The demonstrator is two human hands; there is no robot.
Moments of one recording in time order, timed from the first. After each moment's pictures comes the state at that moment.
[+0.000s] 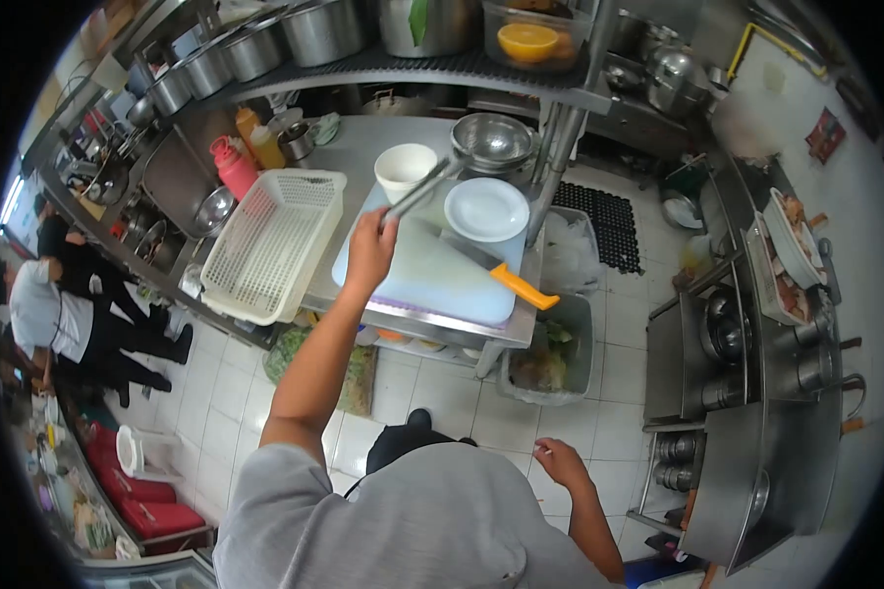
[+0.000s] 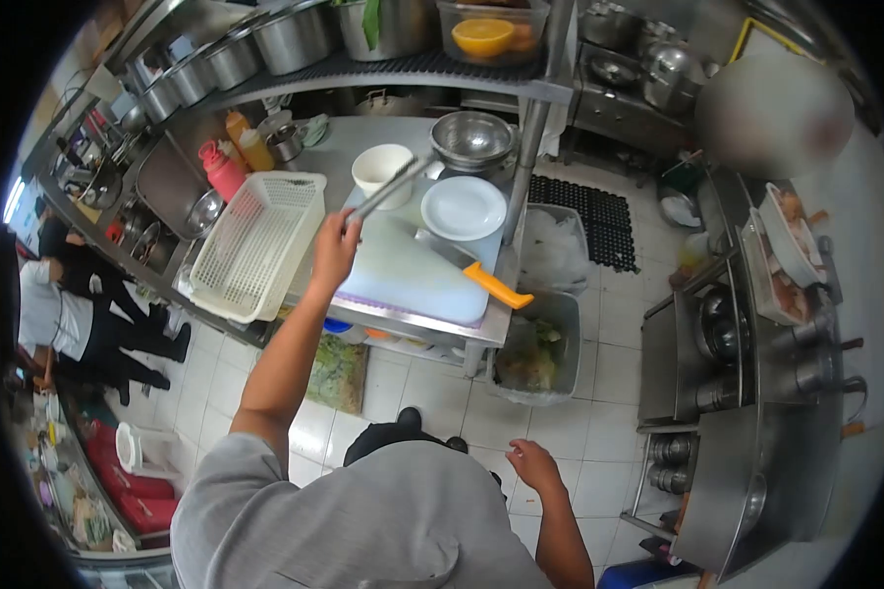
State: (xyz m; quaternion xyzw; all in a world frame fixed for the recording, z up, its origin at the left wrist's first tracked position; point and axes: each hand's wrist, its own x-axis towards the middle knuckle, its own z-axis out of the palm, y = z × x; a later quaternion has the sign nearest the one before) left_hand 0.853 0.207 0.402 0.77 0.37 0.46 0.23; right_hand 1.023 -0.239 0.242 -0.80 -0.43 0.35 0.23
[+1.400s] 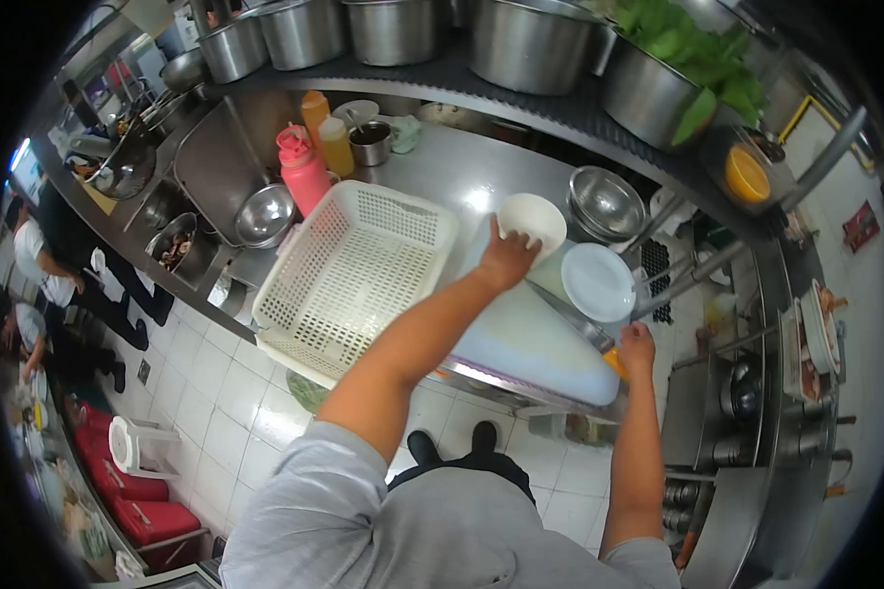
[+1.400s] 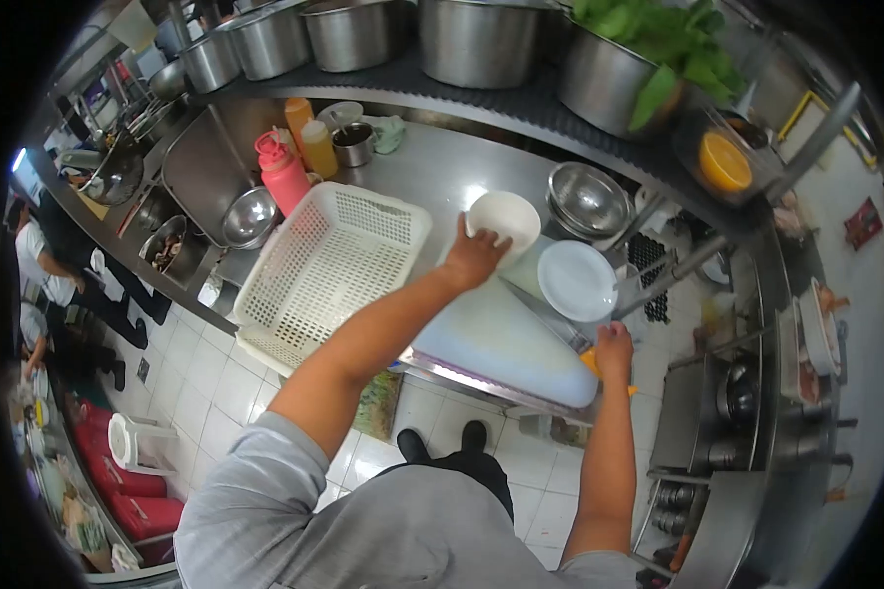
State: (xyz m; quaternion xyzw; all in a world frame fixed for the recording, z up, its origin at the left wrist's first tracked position) left_hand 0.877 0.375 0.365 0.96 0.27 0.04 -0.06; right_hand 1.144 0.134 0.243 -0.87 -0.33 0.01 0.37
